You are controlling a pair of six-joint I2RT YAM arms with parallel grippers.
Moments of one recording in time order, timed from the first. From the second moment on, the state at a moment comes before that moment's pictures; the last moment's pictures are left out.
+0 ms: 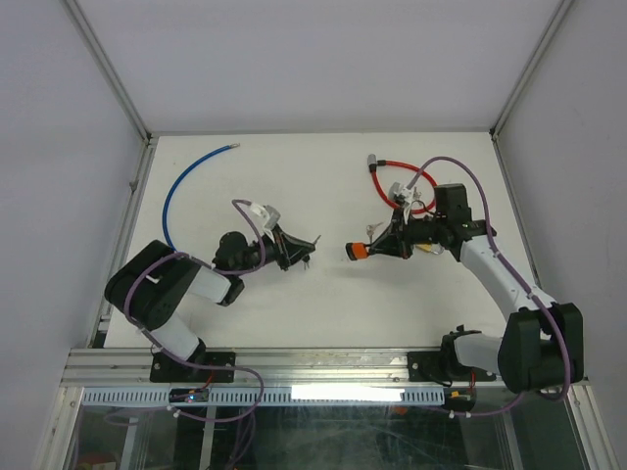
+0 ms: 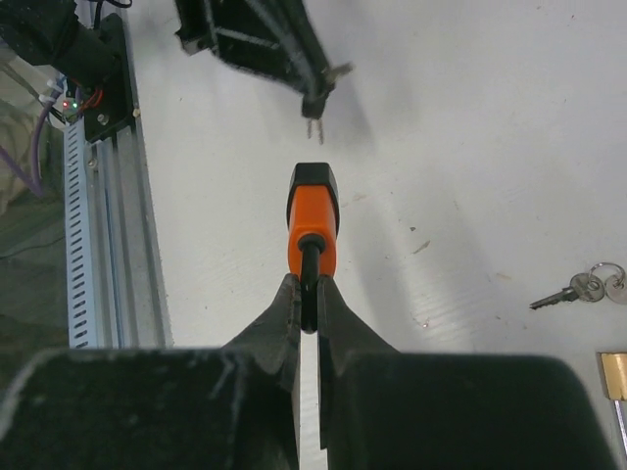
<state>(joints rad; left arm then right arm) -0.58 1.60 0.30 1.28 0.54 -0.39 0.19 1.22 0.83 -0.49 -1.07 -0.47</state>
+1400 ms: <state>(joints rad) -0.13 1.92 0.88 0.50 0.03 -1.11 0.51 2.35 1.72 -0.06 -0.77 0.57</state>
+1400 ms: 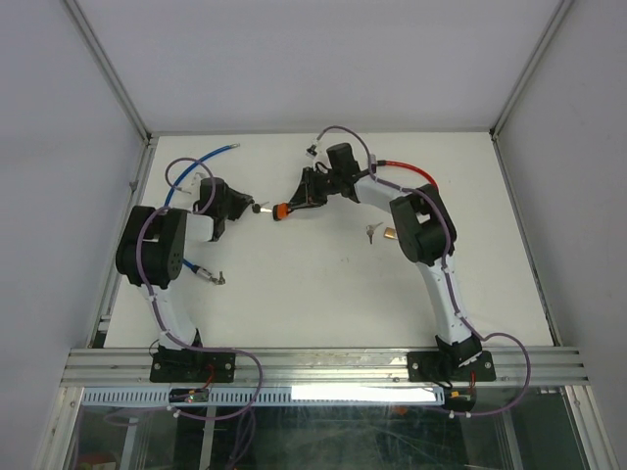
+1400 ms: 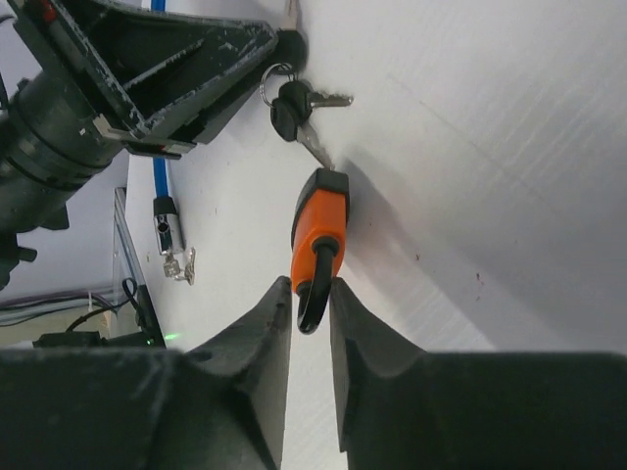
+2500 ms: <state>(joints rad) -0.10 0.75 0.25 0.19 -0.40 -0.83 0.42 1.33 1.07 -0.41 -0.85 -0.37</state>
